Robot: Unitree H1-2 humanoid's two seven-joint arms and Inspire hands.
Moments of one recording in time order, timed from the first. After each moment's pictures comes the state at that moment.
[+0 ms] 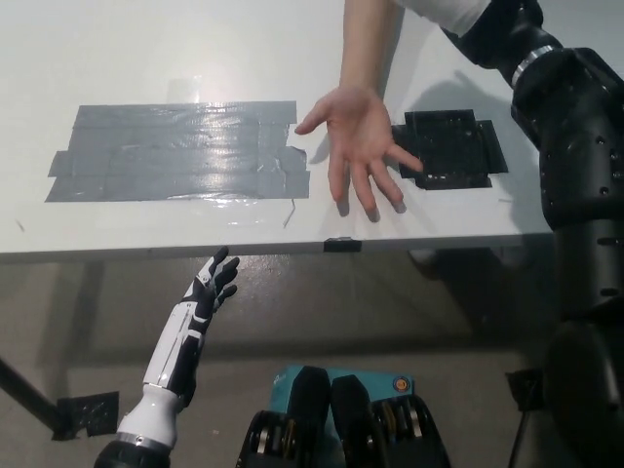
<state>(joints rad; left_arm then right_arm) -0.07 0.10 -0.08 -0.07 0.05 -0.09 -0.08 -1.11 -0.07 -0.34 0.67 0.65 0.47 0.06</state>
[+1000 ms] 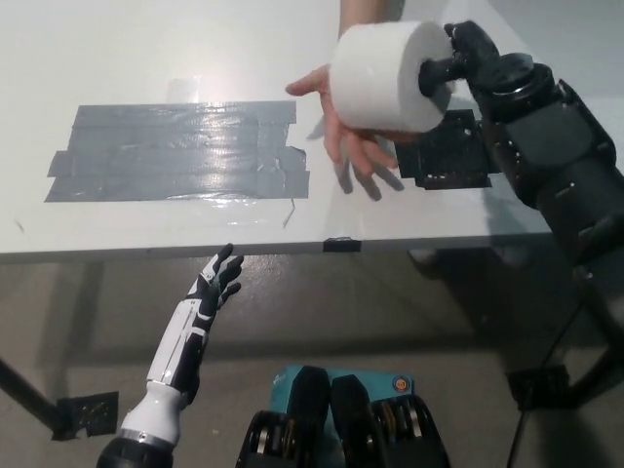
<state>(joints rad) -0.09 0.10 -0.09 -0.07 0.05 -0.09 -0.08 -1.33 -0.16 0.37 1.26 0.07 0.27 -0.10</state>
